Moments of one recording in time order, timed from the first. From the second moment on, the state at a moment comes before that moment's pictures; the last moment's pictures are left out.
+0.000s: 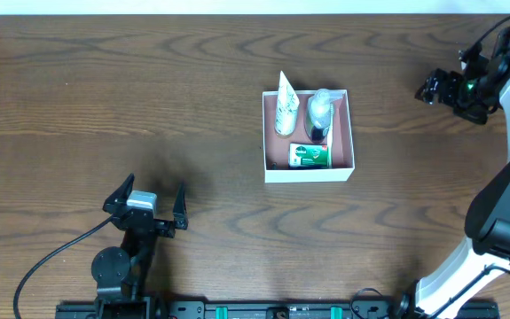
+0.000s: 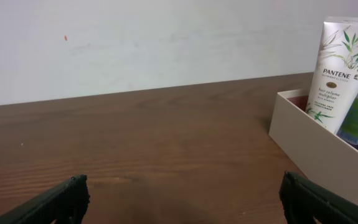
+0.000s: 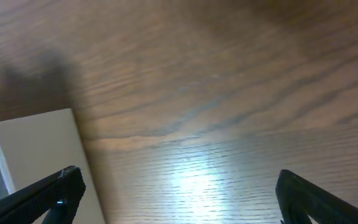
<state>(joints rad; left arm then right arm) 0.03 0.01 0.02 -0.09 0.21 0.04 -0.30 1.96 1.70 -1.00 -0.31 0.04</state>
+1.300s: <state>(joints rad) 0.03 0.01 0.02 -0.10 0.21 0.04 0.05 0.51 0.69 -0.37 -0.32 -0.20</state>
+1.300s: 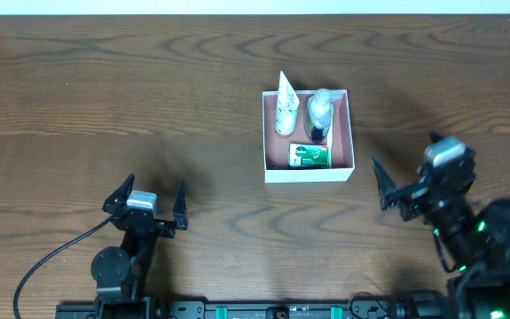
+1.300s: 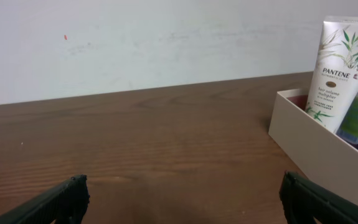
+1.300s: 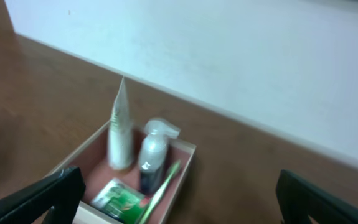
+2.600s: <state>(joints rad) 0.03 0.01 0.02 -0.10 0.21 0.04 -0.02 0.01 0.01 0.33 -0.30 -0.48</state>
